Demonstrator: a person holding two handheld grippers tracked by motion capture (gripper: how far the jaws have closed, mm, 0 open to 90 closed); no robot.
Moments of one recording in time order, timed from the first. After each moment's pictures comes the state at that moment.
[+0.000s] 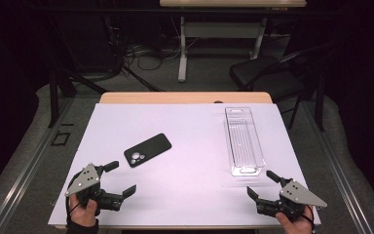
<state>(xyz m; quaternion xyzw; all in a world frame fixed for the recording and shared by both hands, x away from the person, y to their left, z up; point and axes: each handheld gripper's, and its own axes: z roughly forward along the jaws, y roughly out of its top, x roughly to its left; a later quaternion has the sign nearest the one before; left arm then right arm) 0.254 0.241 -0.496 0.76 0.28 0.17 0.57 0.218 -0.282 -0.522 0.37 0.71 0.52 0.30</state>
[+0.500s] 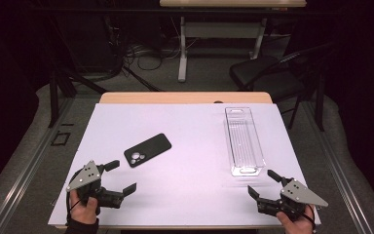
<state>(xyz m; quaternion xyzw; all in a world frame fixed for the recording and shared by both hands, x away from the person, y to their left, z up) 0.259 0.240 -0.493 0.76 0.30 0.15 0.56 0.219 -0.284 -0.520 0.37 0.71 0.52 0.30</state>
